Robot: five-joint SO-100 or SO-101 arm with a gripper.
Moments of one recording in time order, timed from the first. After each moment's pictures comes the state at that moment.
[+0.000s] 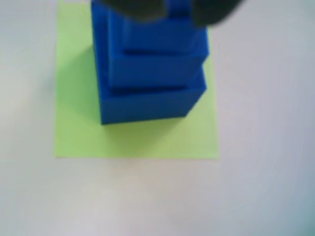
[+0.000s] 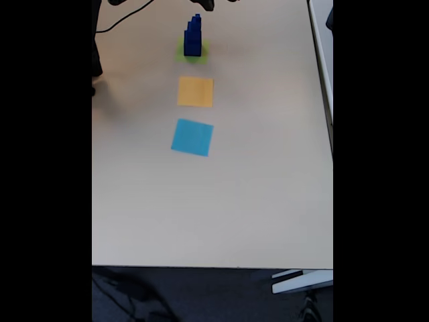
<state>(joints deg) -16.5 69.7 40.3 93.3 112.5</state>
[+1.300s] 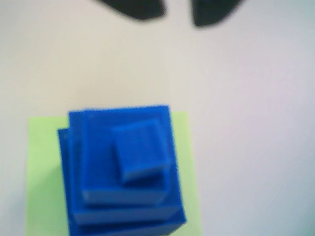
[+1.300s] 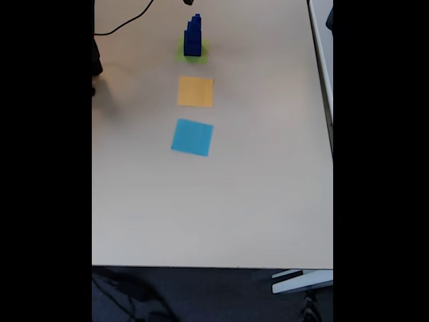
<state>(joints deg) -22.3 76.6 48.0 98.6 120.6</state>
